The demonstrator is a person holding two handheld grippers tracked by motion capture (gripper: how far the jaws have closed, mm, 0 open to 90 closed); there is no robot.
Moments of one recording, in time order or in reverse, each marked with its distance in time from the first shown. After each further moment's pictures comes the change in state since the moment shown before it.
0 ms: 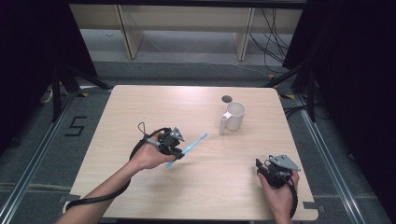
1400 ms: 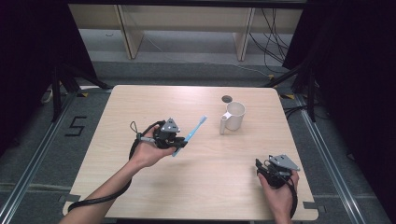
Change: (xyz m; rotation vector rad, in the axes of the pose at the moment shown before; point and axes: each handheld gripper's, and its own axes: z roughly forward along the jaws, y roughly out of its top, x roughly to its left) left arm 0.007 0.004 -0.016 -0.287 0.060 -0.056; right arm -0.003 0.000 0.001 -0.021 -0.010 -0.051
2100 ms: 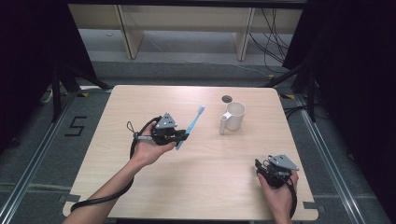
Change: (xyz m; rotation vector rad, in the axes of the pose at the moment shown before) left arm 0.004 0.006 -0.004 -0.166 0.026 -0.039; right arm 0.002 0.000 0.001 0.015 0.016 0.010
